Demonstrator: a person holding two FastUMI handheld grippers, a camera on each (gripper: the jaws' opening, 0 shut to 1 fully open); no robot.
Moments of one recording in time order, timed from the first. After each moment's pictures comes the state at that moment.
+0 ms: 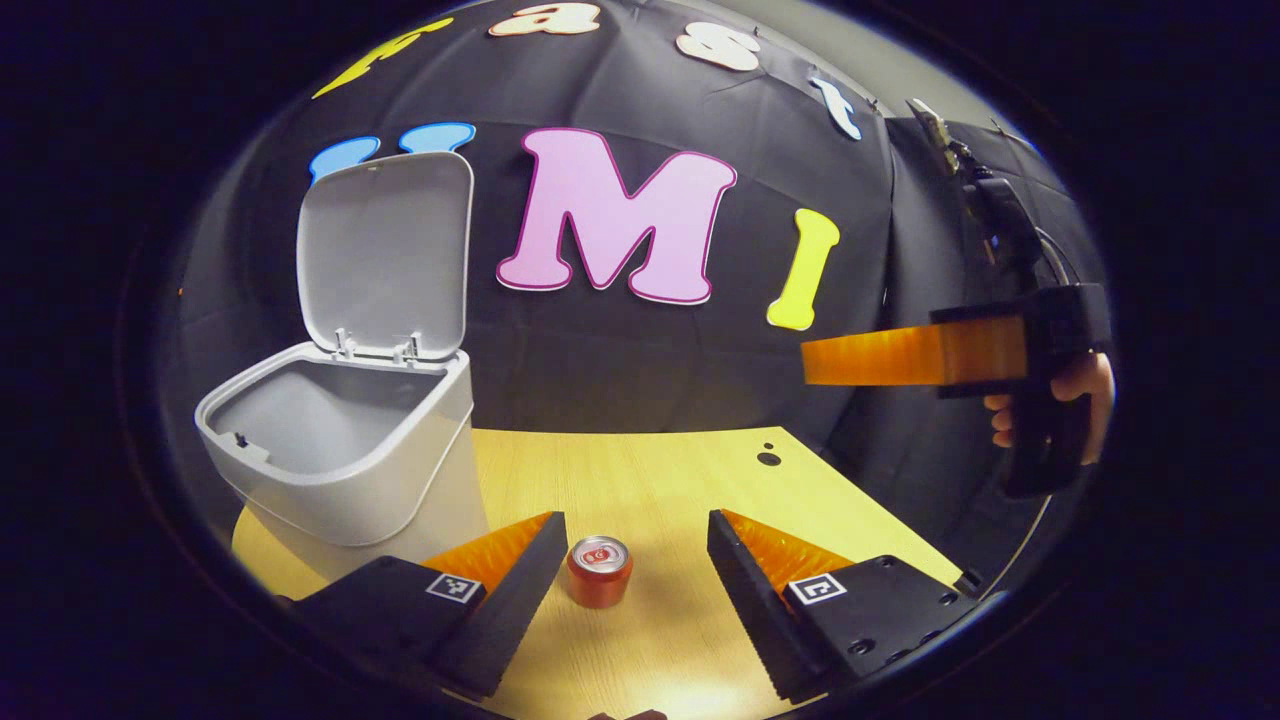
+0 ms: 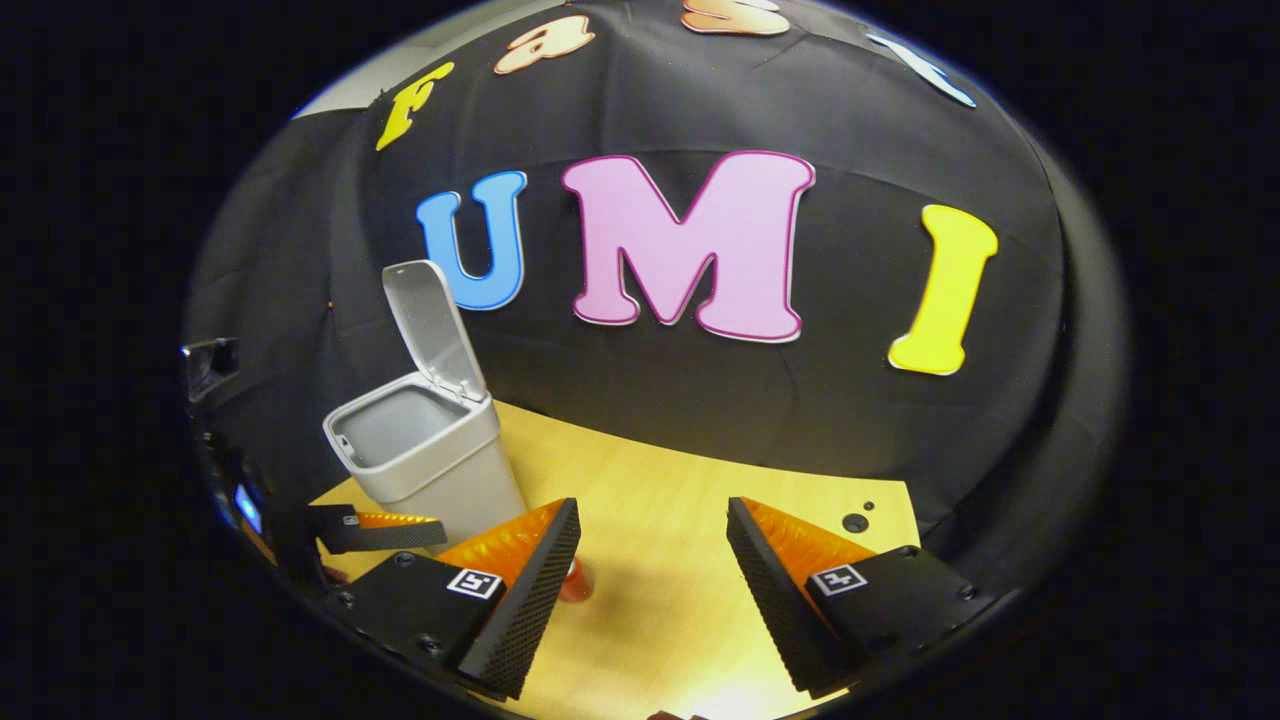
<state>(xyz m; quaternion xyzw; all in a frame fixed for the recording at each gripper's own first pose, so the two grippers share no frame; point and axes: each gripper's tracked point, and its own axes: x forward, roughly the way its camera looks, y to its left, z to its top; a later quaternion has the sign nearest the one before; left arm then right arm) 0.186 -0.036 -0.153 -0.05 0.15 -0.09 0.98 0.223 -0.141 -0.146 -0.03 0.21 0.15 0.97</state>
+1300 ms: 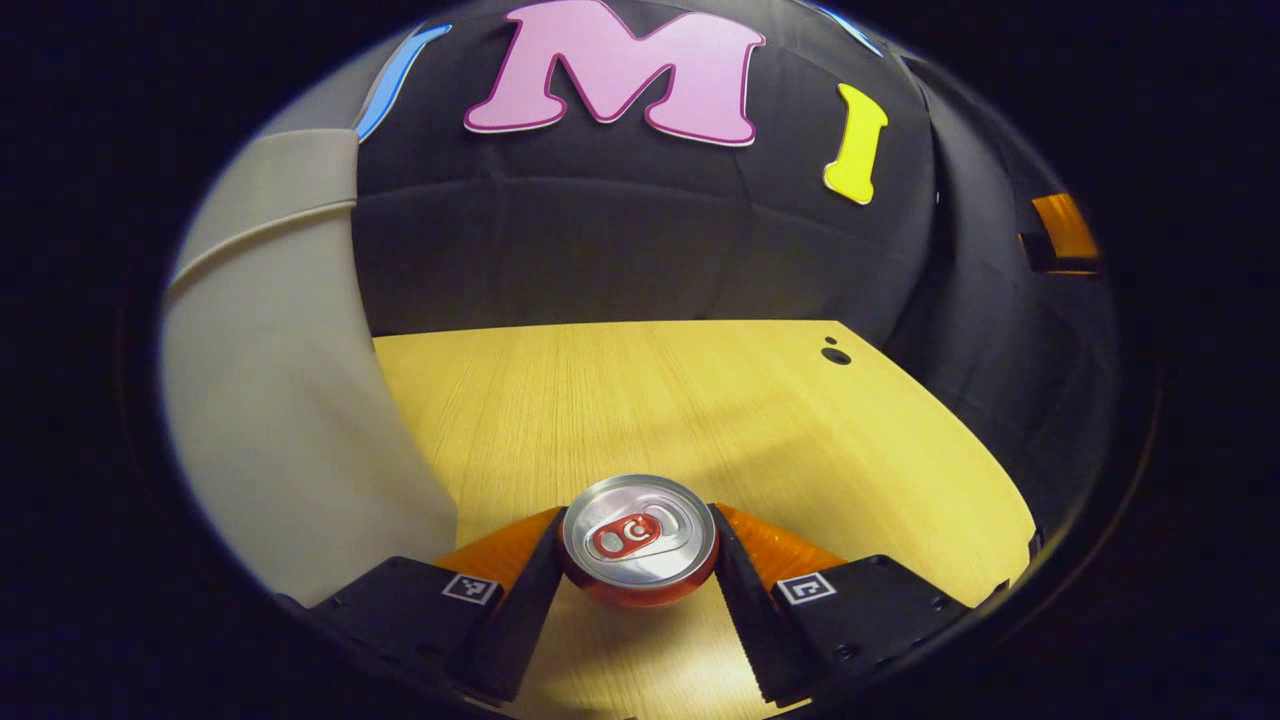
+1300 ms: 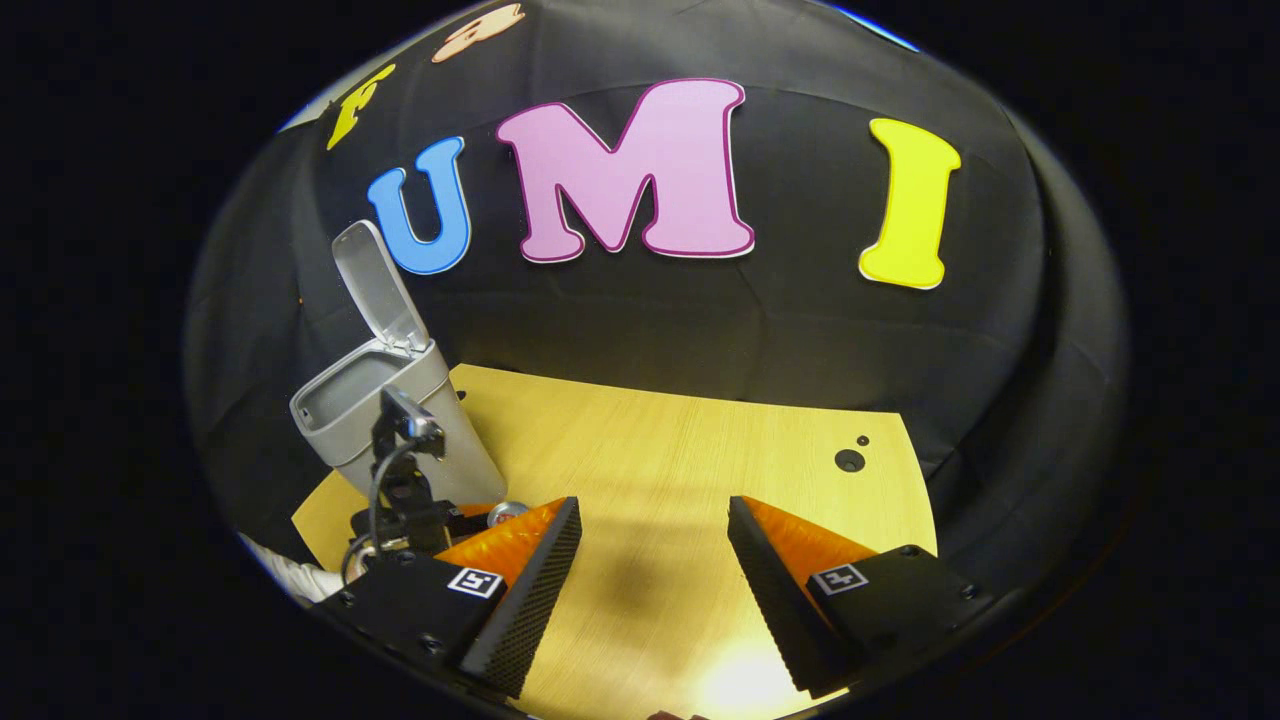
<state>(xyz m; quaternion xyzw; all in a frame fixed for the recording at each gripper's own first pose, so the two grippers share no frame) 0.263 -0.045 -0.274 -0.02 0.26 -0.08 0.96 0.222 -0.174 -0.206 0.01 0.28 0.12 0.95</state>
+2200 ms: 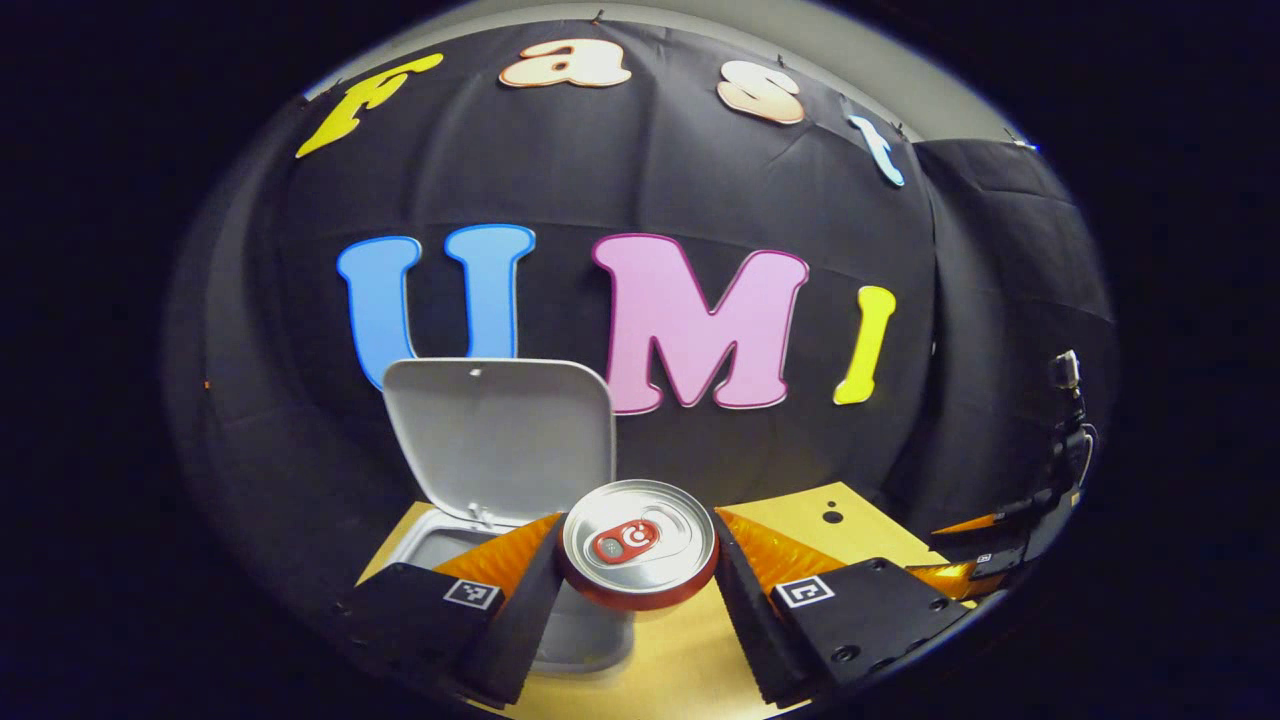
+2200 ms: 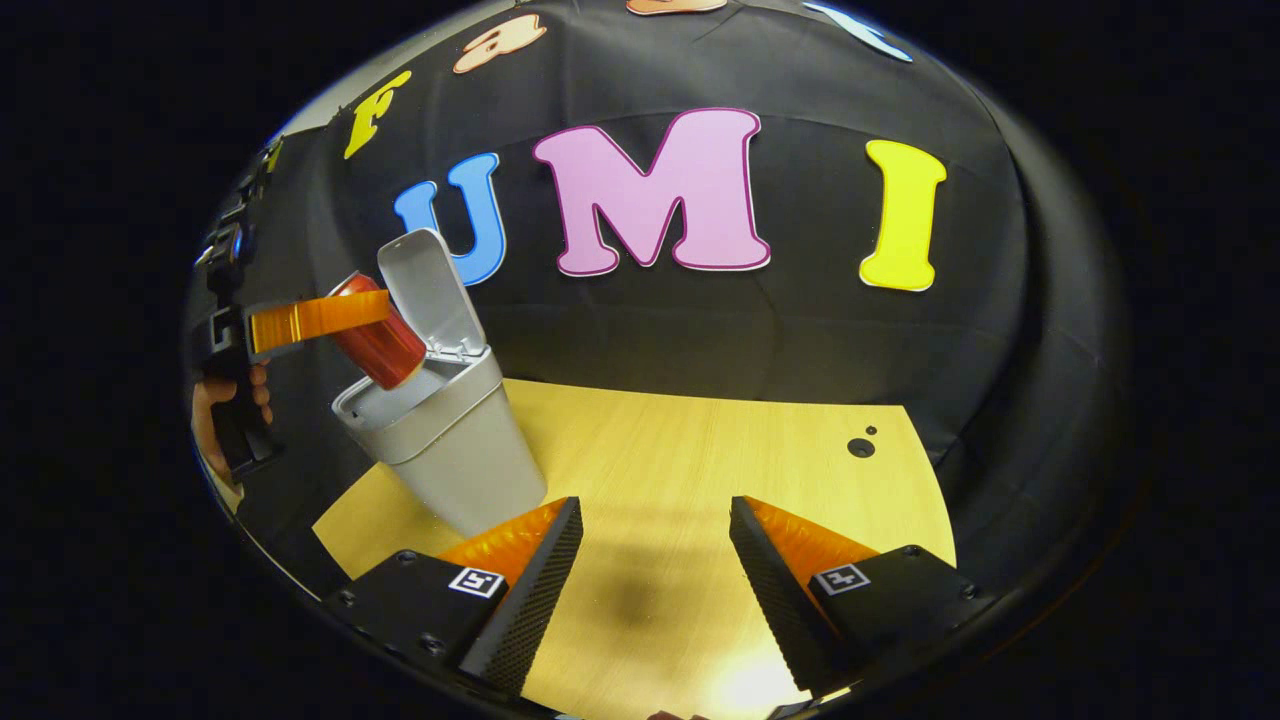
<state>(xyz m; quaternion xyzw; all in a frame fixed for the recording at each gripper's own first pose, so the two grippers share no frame) 0.195 0.122 0.020 -0.01 0.08 0.00 1.00 0.159 -0.131 -0.186 0.03 0.26 0.13 0.96</state>
